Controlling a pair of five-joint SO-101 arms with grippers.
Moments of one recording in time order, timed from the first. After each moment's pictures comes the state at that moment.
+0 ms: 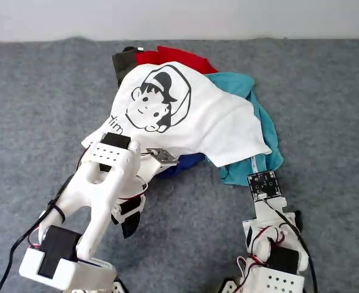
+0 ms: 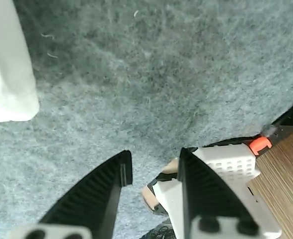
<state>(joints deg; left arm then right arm) 12.0 -2.2 31.7 99.1 -25.4 10.5 -101.7 95.9 74.2 24.6</state>
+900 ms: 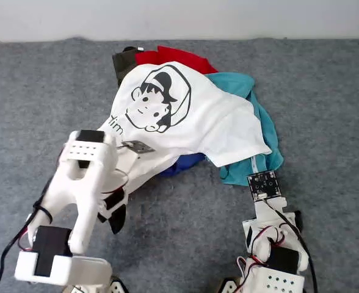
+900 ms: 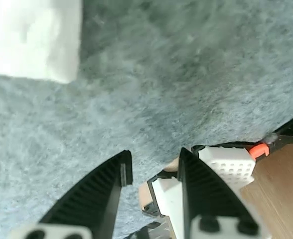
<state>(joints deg) 0.9 -2.2 31.7 99.1 -25.4 10.5 -101.7 95.9 74.2 24.6</state>
